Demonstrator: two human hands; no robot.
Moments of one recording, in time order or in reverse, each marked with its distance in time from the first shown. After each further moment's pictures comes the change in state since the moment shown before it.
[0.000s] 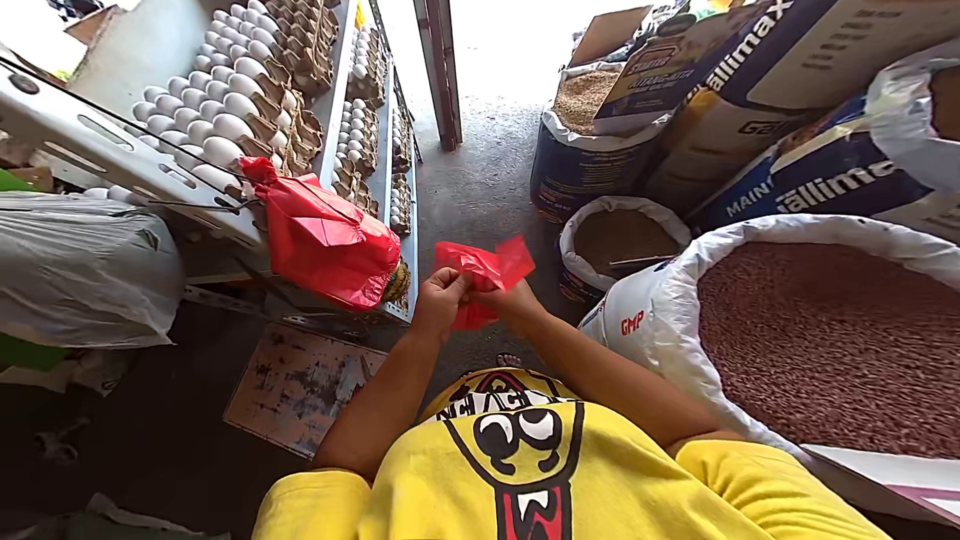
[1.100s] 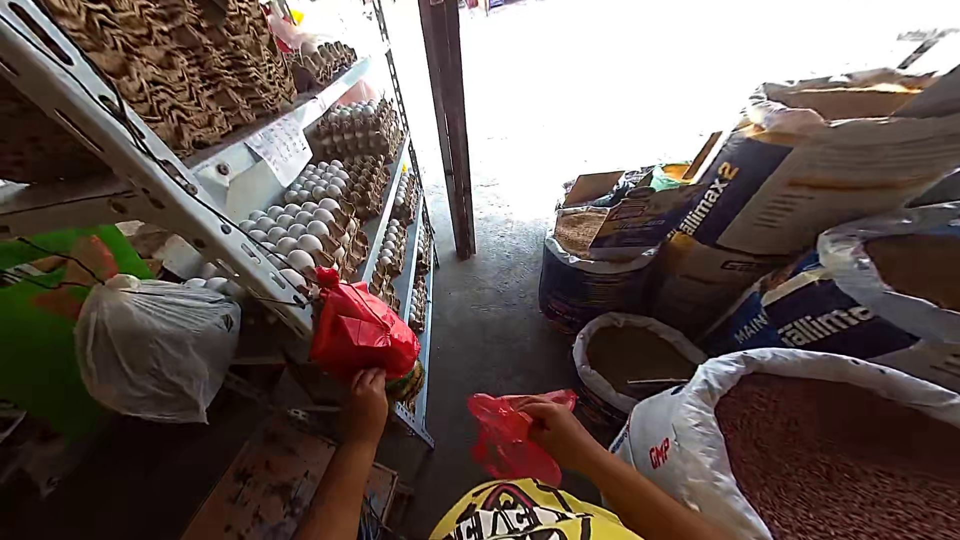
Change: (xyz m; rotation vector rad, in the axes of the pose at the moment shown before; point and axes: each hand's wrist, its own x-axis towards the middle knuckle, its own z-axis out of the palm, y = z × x) left_hand 0.003 -0.004 -0.142 1.444 0.590 0.643; right_hand -0.016 0.011 -0.062 -0.850 -0.227 -0.132
